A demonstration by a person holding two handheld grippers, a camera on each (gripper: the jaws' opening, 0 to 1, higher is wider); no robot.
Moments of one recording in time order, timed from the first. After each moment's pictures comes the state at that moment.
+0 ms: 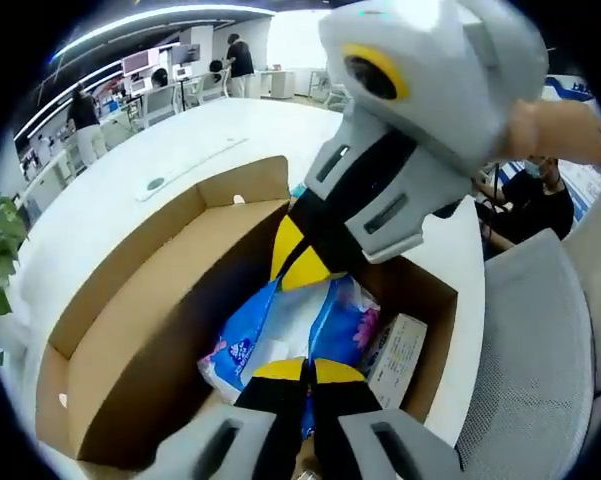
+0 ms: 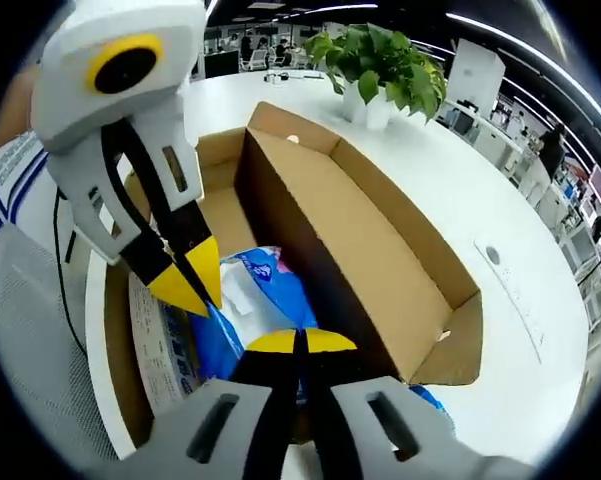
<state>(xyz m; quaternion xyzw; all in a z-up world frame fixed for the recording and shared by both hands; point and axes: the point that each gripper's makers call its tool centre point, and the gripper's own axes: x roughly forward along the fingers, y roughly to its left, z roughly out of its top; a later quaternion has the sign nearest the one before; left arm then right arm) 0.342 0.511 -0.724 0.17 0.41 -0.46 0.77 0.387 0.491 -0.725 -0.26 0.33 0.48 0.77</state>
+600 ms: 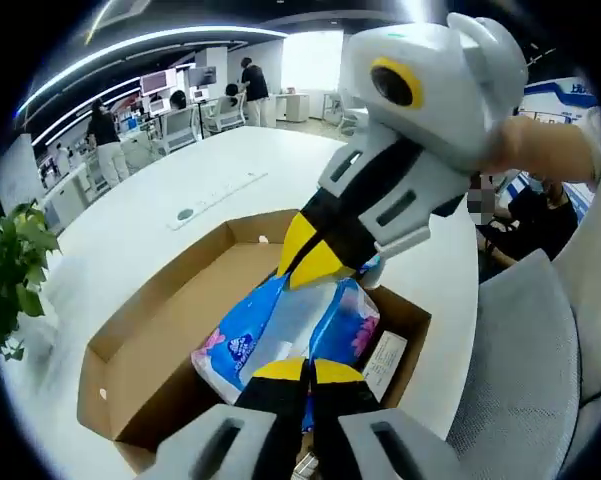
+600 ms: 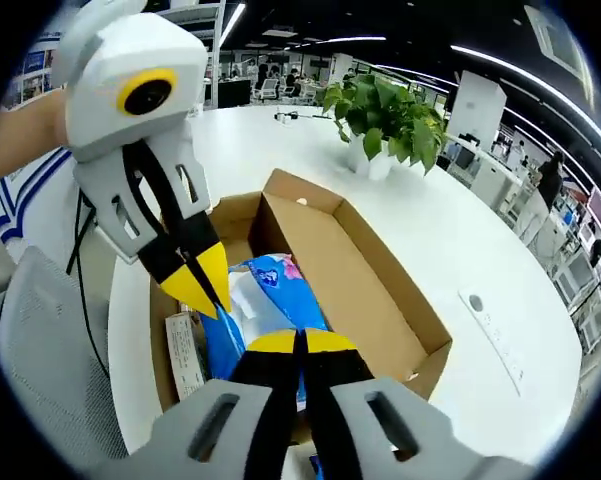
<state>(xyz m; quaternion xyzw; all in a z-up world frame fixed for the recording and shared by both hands) 0.342 0.524 -0.660 0.16 0.37 -0.43 0.81 0.383 0.507 -0.650 -0.25 0.26 0.50 0.78</state>
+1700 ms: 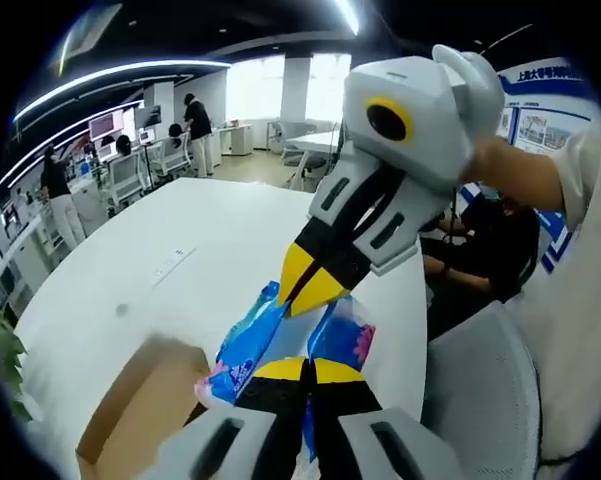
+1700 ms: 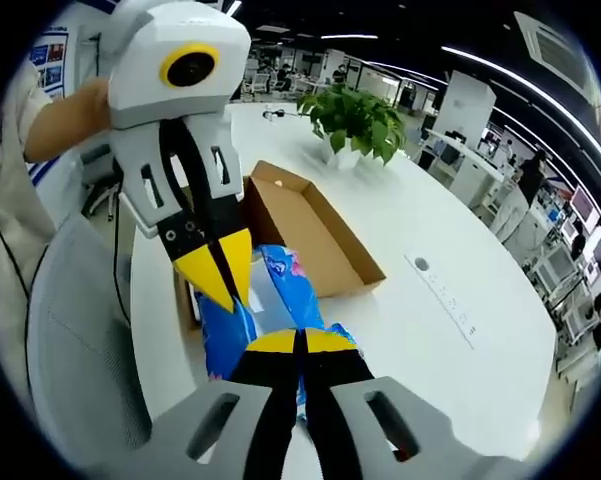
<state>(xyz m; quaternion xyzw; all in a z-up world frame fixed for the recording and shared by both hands) 0.328 0.371 -0.603 0.15 0.31 -0.55 0.76 0.358 0.359 -0.607 -0.26 0.28 0.47 0.80</state>
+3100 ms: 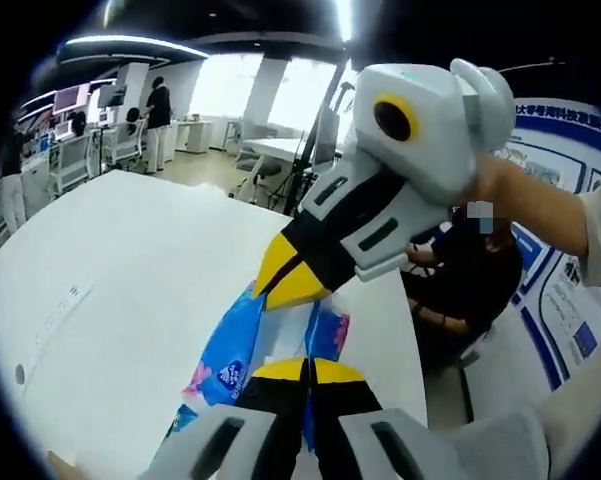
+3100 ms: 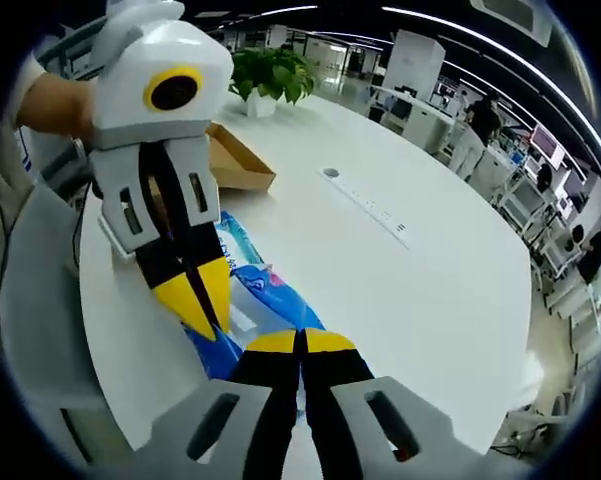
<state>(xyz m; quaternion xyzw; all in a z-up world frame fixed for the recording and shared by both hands) 0.376 0.177 -0.656 0.08 0.33 -0.64 0.69 0.417 0.170 -0.653 -0.24 0.34 0.37 0.83</state>
